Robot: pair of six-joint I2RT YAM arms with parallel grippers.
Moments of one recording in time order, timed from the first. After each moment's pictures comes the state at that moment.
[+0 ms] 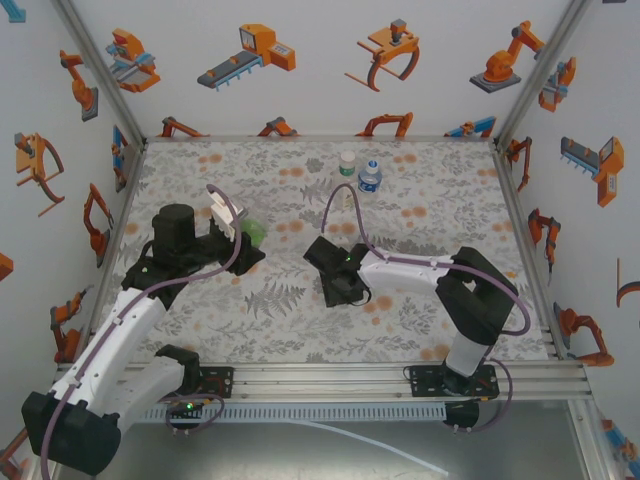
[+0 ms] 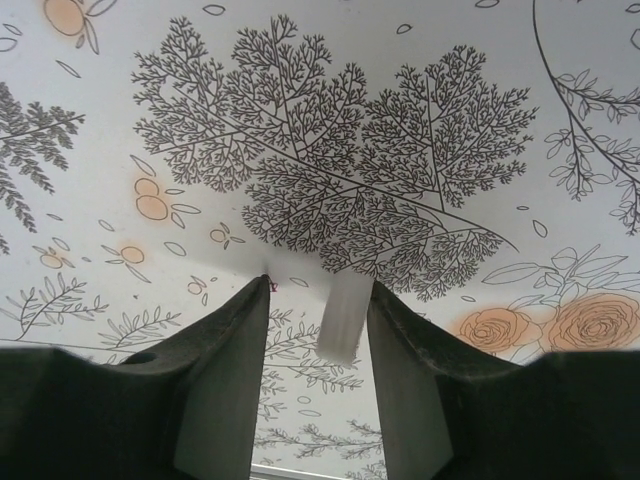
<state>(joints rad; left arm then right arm) -0.35 0.90 0.76 -0.35 0.53 0.21 0.97 1.73 1.04 -0.61 0.15 0.69</state>
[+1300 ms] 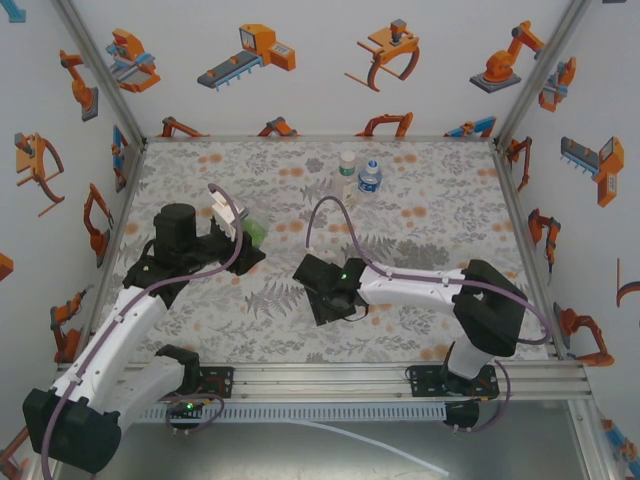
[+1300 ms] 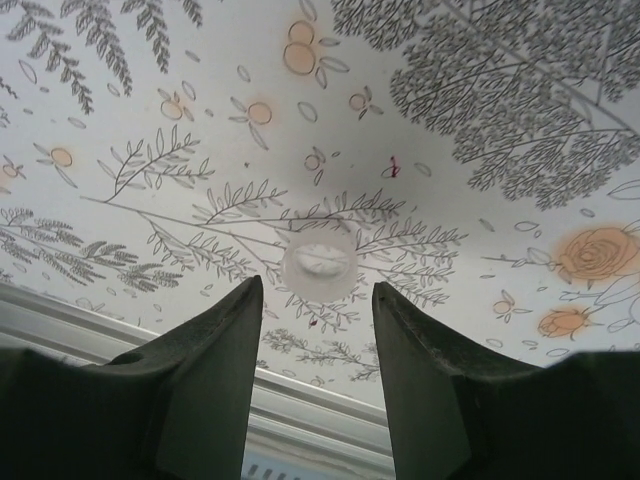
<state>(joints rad) -0.35 0.91 0.76 -0.35 0.53 0.21 1.13 1.65 1.06 -0.67 0.11 0.73</state>
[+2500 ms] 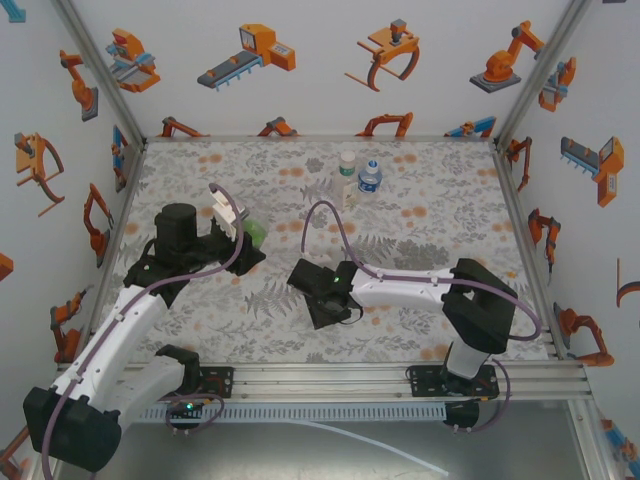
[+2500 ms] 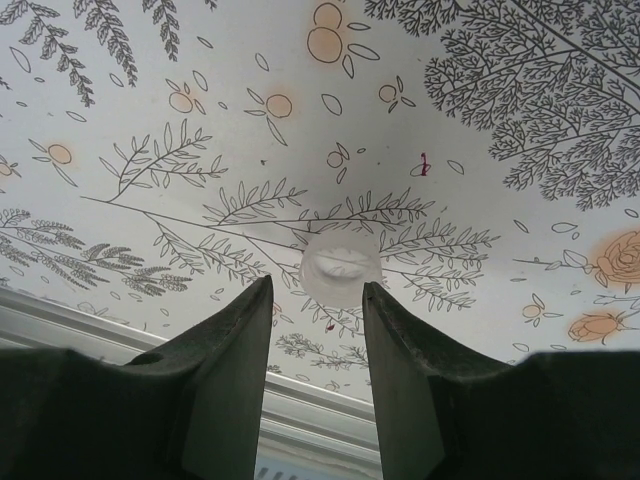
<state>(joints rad) -0.35 0.92 0.76 -0.36 0.53 0.21 1.15 1.70 1.08 -0.67 0.10 0.75</state>
